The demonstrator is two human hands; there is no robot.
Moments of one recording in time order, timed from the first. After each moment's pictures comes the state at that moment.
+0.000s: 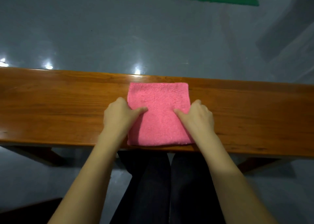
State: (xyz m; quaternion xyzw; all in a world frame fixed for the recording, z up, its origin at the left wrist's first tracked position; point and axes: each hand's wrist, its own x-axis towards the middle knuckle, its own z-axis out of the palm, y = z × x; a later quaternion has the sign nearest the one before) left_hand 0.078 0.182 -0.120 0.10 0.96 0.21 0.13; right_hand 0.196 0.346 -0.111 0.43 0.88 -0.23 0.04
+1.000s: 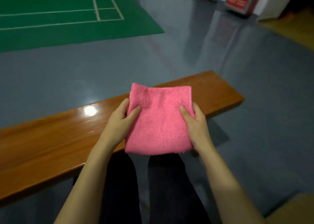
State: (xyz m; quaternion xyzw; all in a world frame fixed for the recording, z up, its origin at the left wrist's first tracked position) left_hand 0.239 0.284 -0.031 0.44 0.72 0.49 0.23; right_hand 0.422 0.387 -0.040 0.37 0.60 -0.58 -0.41
